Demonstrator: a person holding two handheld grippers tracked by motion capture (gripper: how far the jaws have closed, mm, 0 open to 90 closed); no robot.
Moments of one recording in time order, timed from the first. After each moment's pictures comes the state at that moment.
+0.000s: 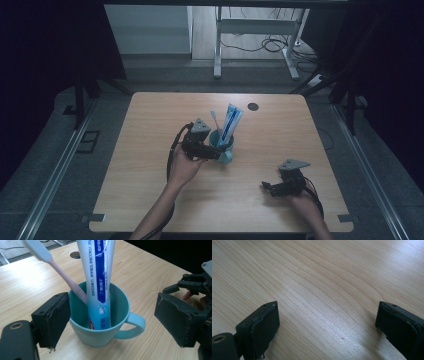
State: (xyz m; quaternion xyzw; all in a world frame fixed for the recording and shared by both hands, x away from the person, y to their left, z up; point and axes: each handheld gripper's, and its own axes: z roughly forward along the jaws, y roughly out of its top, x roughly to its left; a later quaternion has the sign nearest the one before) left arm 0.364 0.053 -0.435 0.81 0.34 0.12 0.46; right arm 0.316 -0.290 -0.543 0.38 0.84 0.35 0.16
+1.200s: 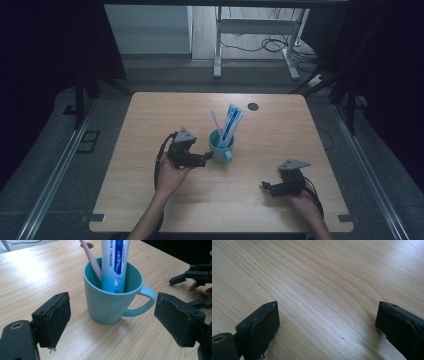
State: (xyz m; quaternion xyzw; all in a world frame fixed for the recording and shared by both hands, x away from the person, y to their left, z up) left arm 0.345 0.092 -0.456 0.80 0.37 0.13 0.46; right arm 0.316 -0.289 -0.543 0.38 0.84 0.35 0.16
